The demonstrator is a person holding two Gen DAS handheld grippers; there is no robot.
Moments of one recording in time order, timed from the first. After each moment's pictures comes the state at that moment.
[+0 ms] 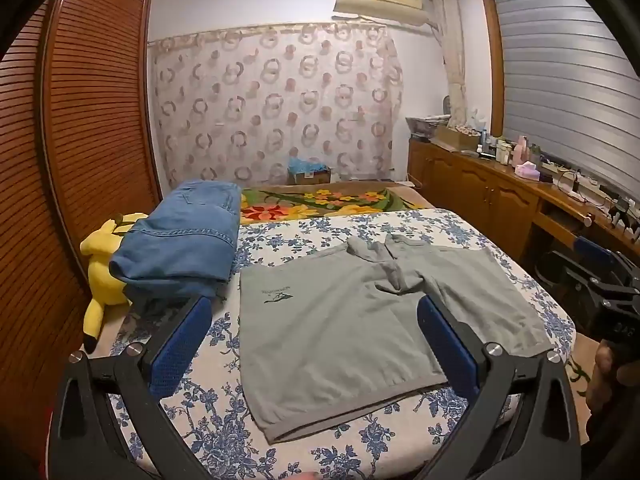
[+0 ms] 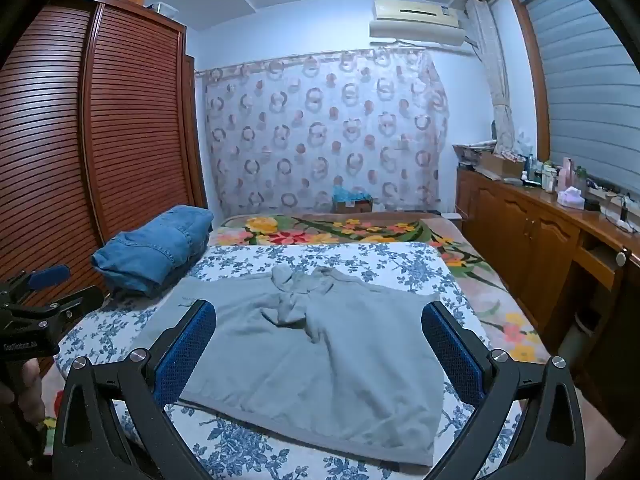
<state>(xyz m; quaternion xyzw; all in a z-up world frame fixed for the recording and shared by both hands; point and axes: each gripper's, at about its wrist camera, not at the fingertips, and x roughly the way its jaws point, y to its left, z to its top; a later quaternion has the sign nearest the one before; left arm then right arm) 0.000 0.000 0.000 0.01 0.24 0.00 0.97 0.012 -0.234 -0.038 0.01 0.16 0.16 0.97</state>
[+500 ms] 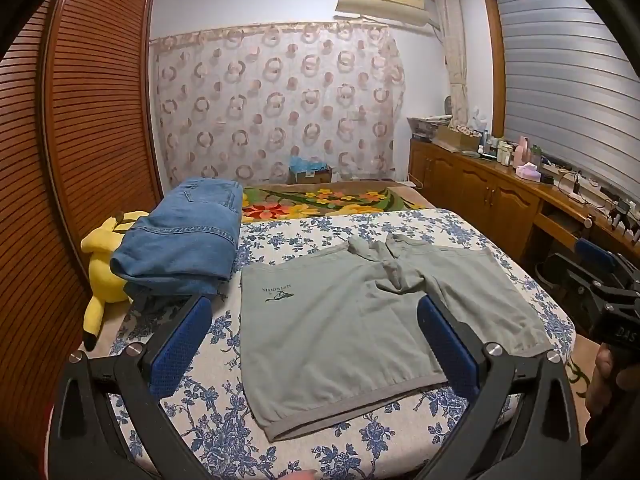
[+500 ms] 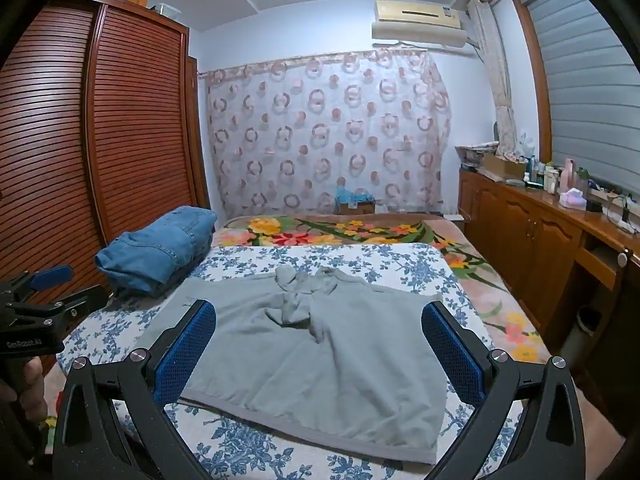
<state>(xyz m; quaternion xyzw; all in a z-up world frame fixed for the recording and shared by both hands) 0.000 -0.001 0.000 0.00 0.23 0.00 0.97 0.011 -0.228 -0.039 0.00 0.16 0.16 0.97</state>
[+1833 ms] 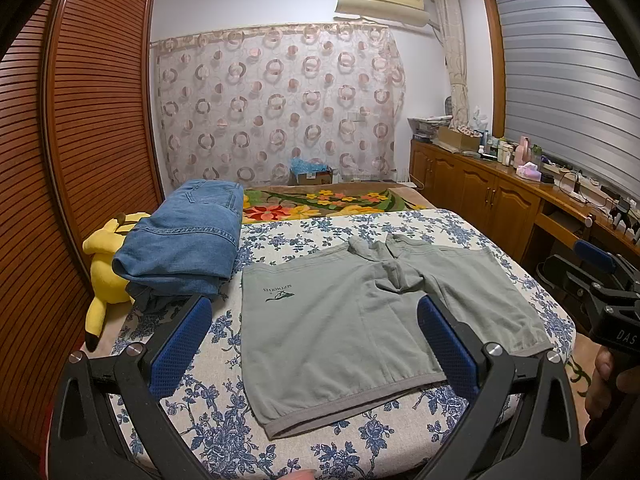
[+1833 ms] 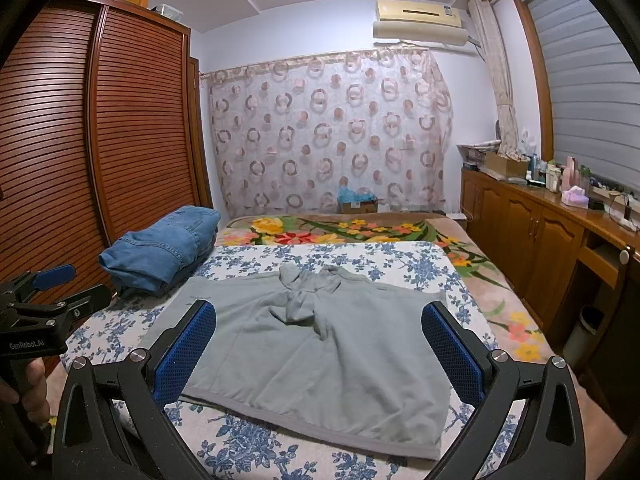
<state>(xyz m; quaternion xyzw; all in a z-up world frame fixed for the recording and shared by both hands) -0.001 0.000 0.000 0.00 0.23 0.00 0.97 0.006 -0.234 -0.039 0.00 0.16 0.17 0.97</state>
